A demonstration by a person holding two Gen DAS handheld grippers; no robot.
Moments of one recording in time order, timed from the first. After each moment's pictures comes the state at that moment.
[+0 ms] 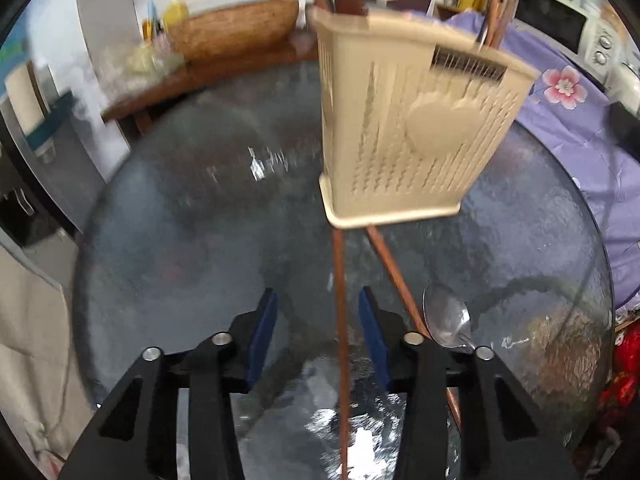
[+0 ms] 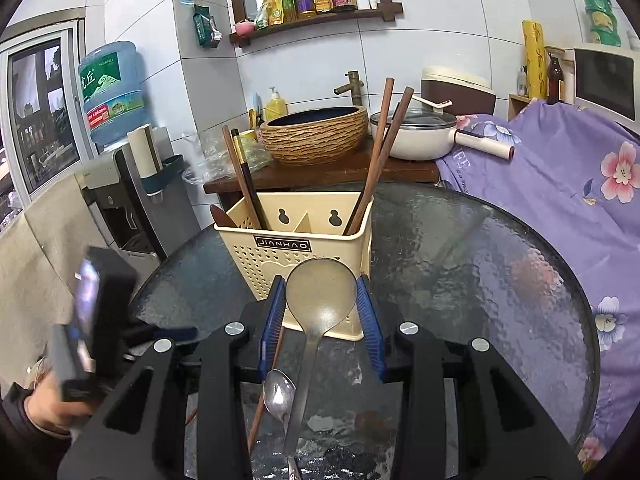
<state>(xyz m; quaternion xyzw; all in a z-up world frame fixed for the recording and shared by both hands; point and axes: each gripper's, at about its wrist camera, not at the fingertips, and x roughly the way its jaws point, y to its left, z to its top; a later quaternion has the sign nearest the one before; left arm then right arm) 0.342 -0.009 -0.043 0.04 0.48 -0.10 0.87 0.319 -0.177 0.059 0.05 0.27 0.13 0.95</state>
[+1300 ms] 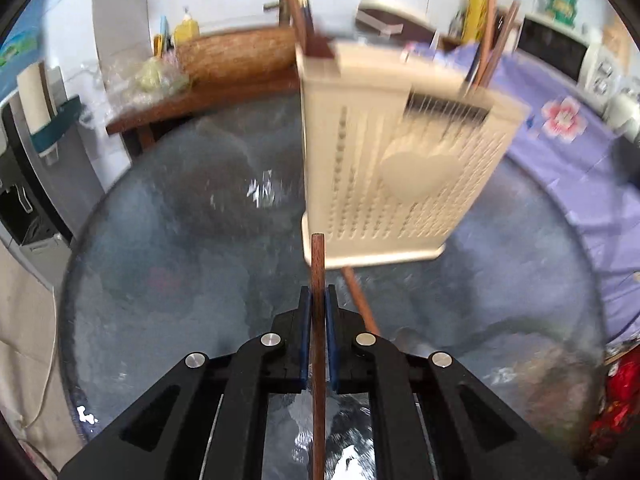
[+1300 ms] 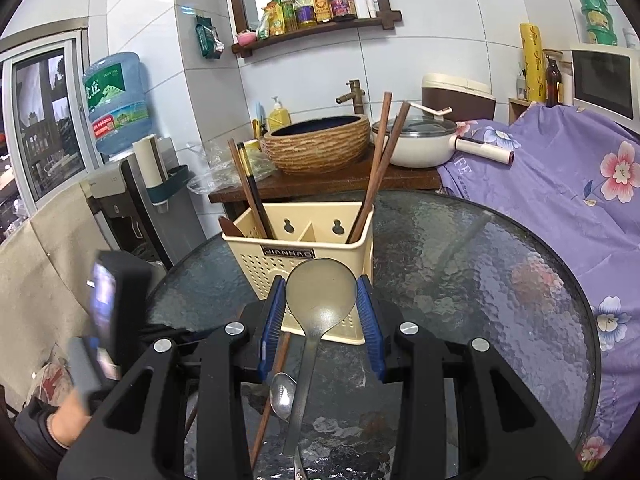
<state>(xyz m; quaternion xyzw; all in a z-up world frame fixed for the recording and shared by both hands) 0.335 -0.020 -0.010 0.01 0.41 -0.10 0.91 0.309 -0.181 0.071 0.06 0.26 0.14 0.95</state>
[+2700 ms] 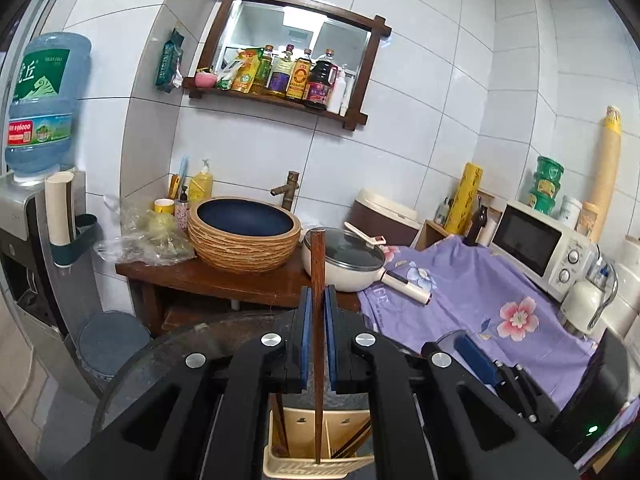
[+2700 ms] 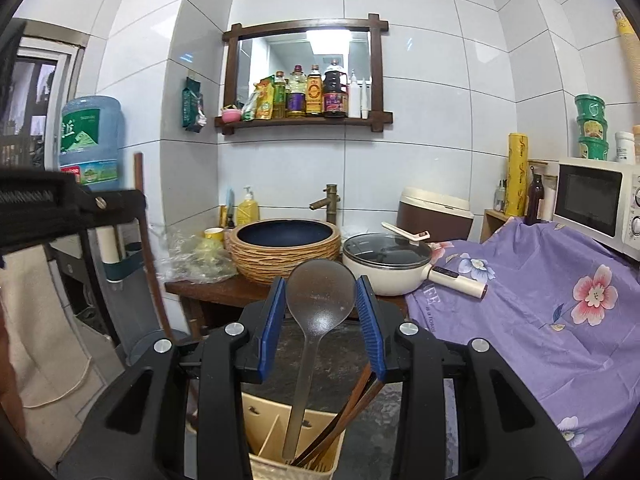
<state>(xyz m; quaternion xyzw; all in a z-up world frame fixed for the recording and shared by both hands) 0.372 -0.013 0.235 -0.11 0.17 -0.09 0.97 0.401 -0.155 0.182 0.00 0.11 0.06 0.99</state>
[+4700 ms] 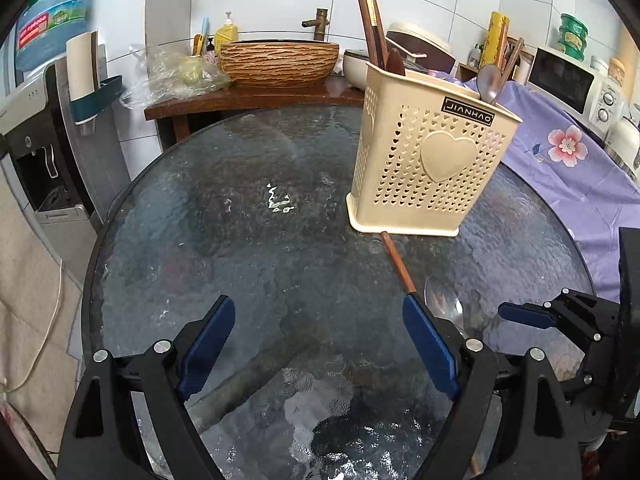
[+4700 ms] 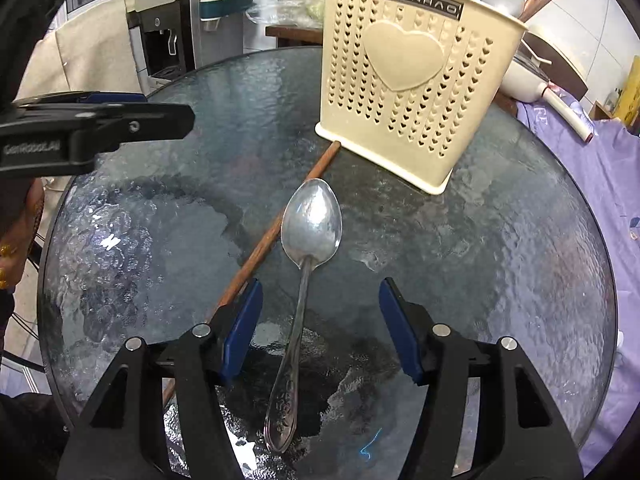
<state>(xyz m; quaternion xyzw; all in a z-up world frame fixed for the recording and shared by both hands) 0.281 0.025 -0.019 -0.02 0.39 -0.06 0.92 0.296 -0.117 -0.070 -0.15 0.42 0.22 0.87</state>
